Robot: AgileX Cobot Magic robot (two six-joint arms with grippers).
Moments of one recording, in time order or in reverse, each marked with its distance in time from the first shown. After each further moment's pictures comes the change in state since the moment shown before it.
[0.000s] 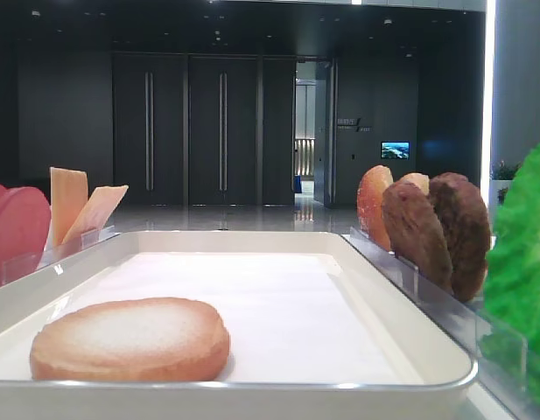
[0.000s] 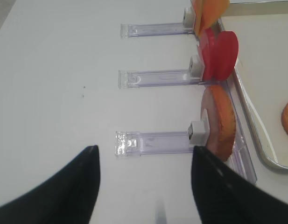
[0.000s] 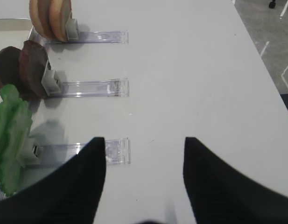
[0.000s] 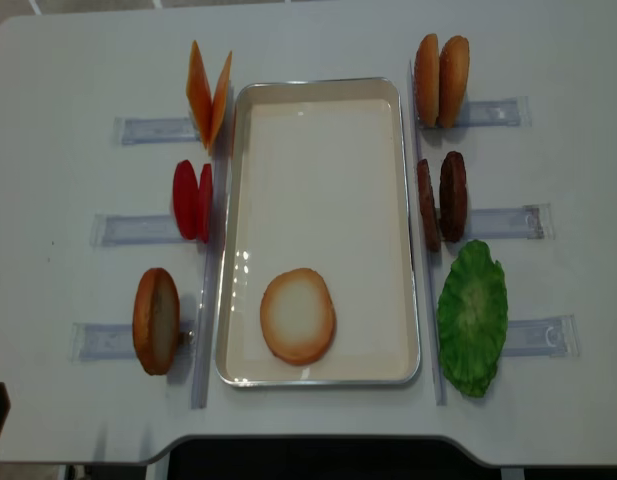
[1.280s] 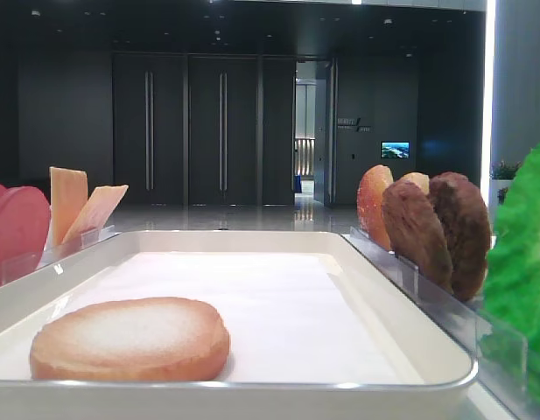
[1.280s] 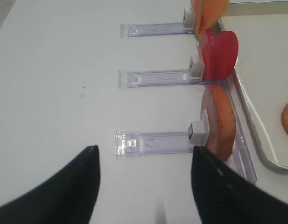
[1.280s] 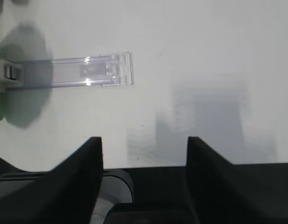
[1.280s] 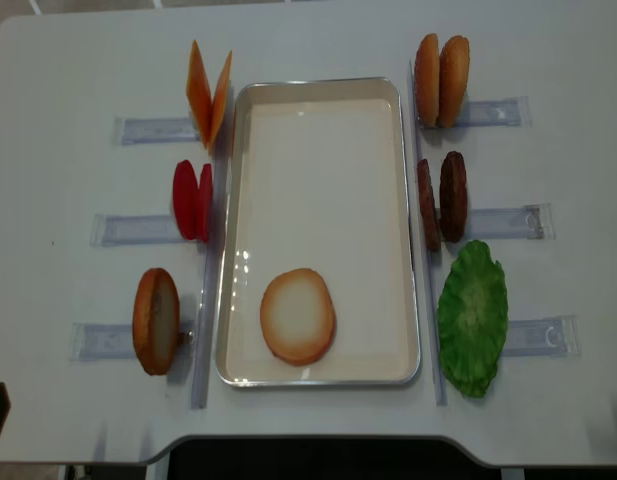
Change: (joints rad) left arm 0.000 0.000 0.000 0.000 0.000 0.000; right arm 0.011 0.568 -0.044 0.008 0.053 0.019
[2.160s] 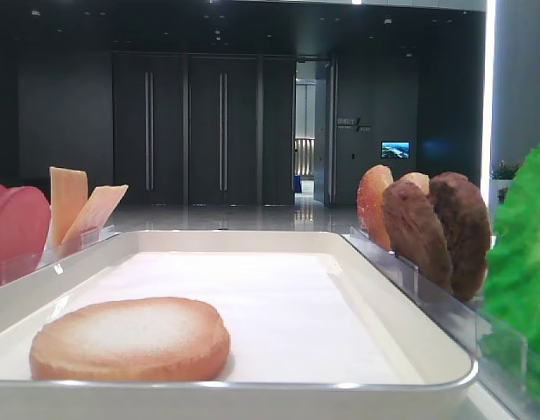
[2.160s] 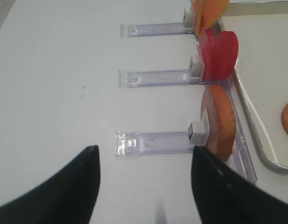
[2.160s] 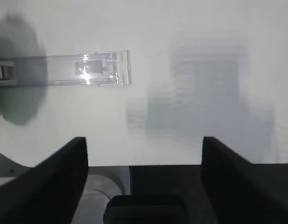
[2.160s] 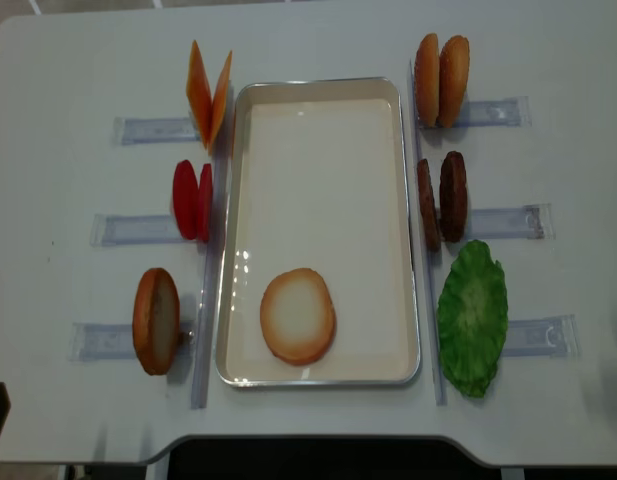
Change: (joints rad) left arm 0.000 0.000 0.000 0.000 0.000 0.000; right arm 0.000 0.282 -0.128 0.000 0.024 -0.021
